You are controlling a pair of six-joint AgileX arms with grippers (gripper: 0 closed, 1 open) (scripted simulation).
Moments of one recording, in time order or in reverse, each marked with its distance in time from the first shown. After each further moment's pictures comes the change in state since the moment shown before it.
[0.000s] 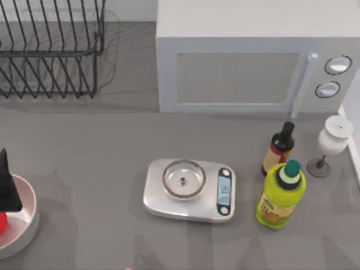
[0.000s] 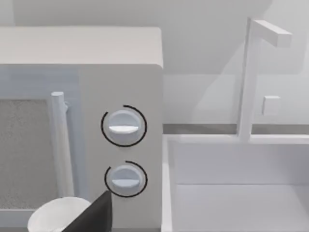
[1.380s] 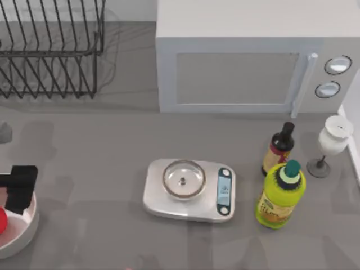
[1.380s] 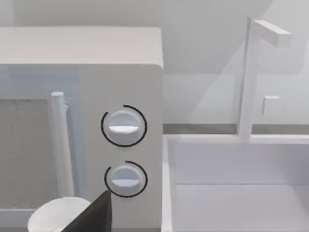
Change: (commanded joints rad) left arm -0.002 1.184 0.724 -0.855 0.000 0.012; right arm 0.000 0.000 0.000 0.000 0.000 0.000
